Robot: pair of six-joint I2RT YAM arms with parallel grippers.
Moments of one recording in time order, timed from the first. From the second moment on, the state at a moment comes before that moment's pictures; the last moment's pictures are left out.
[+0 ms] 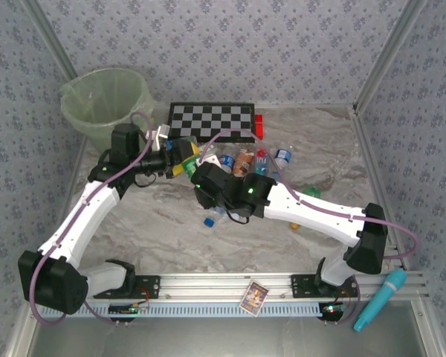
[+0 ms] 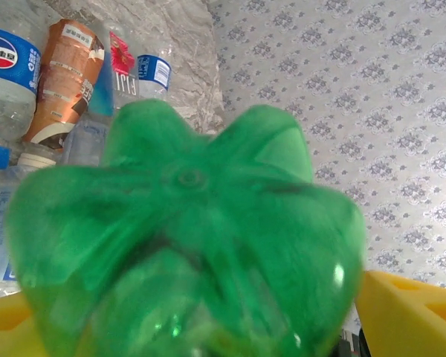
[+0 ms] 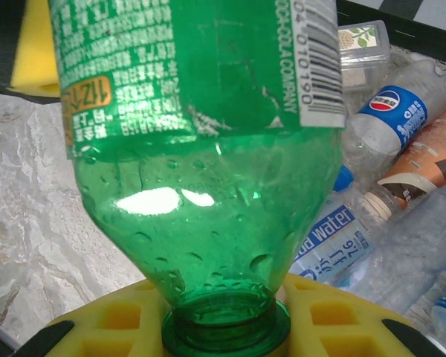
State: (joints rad) left arm -0.30 1.19 1.05 -0.36 0.84 -0.91; right arm 1.15 1.56 1.49 -0.77 0.35 0.54
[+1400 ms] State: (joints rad) left arm -0.17 1.35 1.64 -0.72 0.48 -0.71; right arm 0.68 1.20 1.18 -0.63 0.23 0.50
